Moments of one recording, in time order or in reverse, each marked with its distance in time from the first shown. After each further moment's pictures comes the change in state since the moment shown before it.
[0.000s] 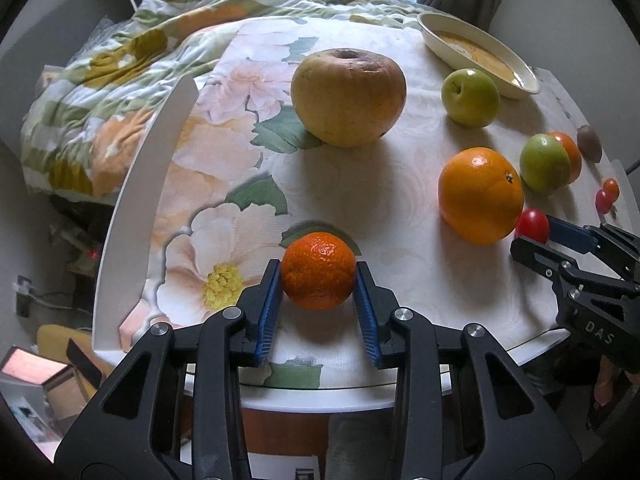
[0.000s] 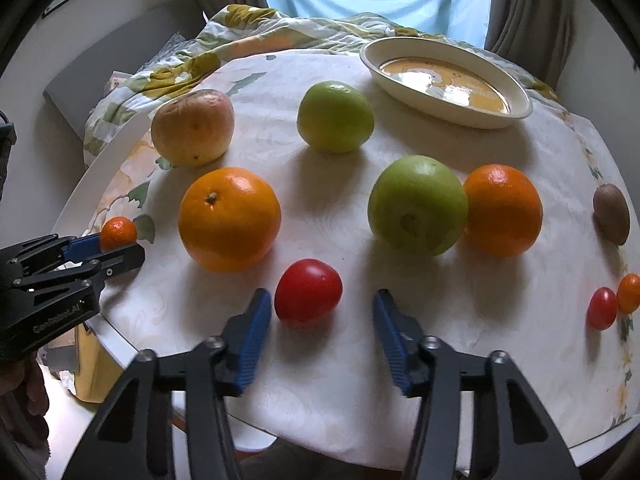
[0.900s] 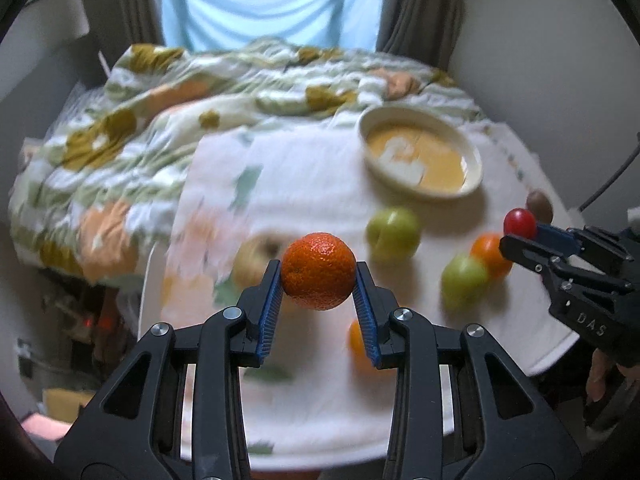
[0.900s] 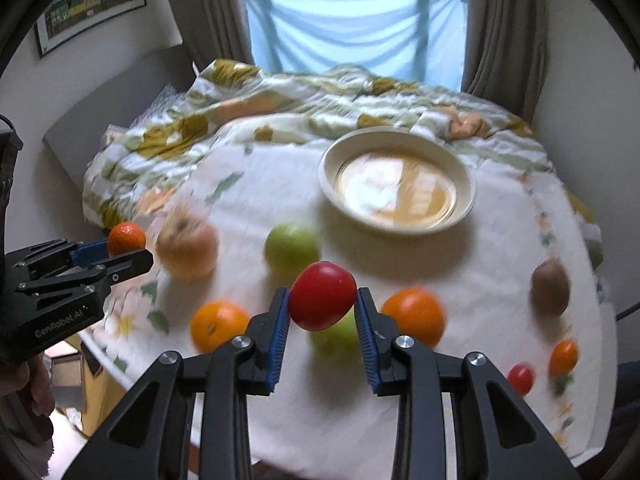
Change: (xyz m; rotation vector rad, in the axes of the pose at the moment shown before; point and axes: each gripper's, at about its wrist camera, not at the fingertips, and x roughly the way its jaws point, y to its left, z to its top) left arm -0.060 -0.047 0.102 0.102 -0.179 -0.089; right arm -0.077 -0.046 0.069 0.048 -0.176 -0.023
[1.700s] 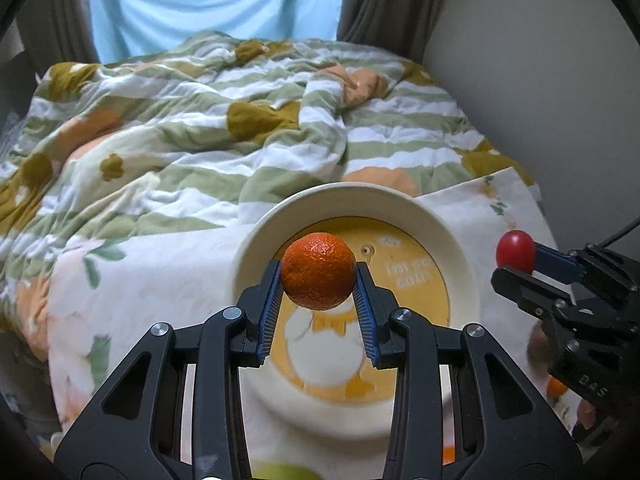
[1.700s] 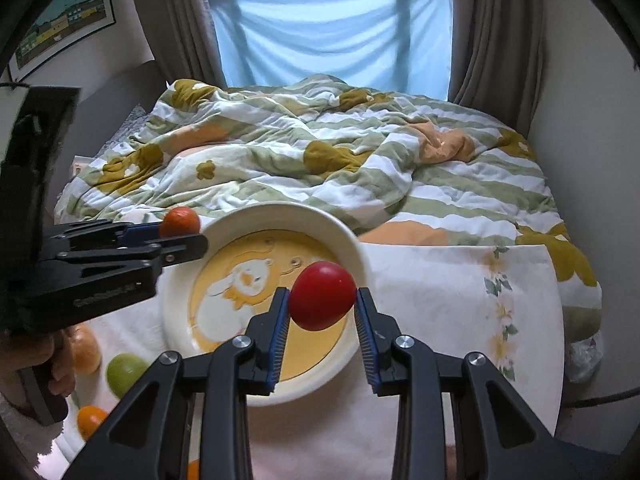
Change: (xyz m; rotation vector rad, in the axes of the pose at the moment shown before) left arm 0.185 -0.095 0.154 0.048 0.089 -0.107; right arm 0.090 -0.147 0.103 0.004 0.013 0.010
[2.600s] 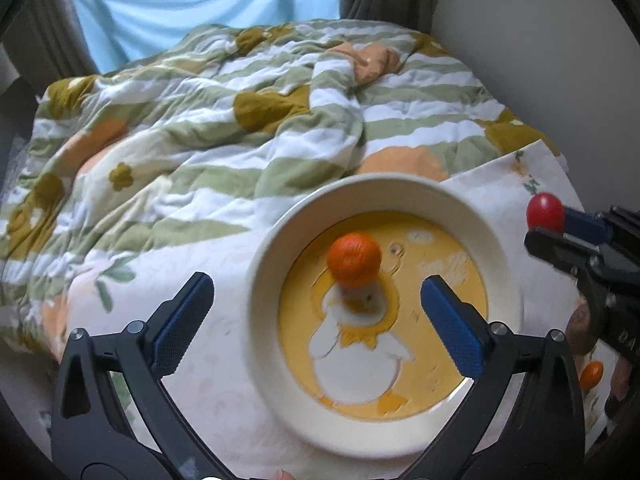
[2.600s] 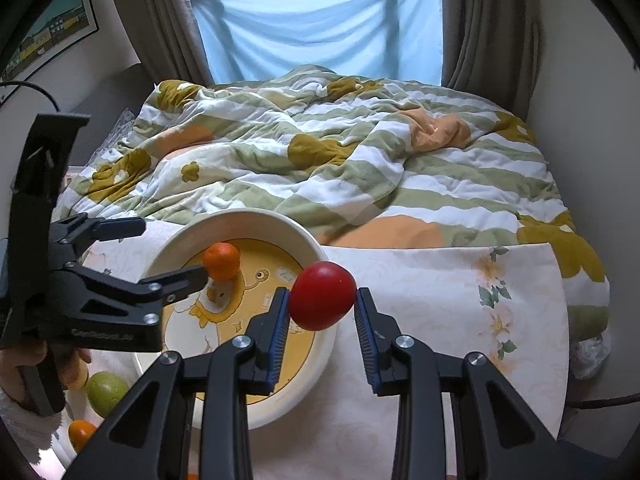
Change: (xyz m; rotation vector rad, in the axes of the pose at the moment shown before) left arm 0.016 0.003 0.006 0.068 0.076 0.104; right arm 0.017 -0.022 0.015 0.034 0.030 0.015
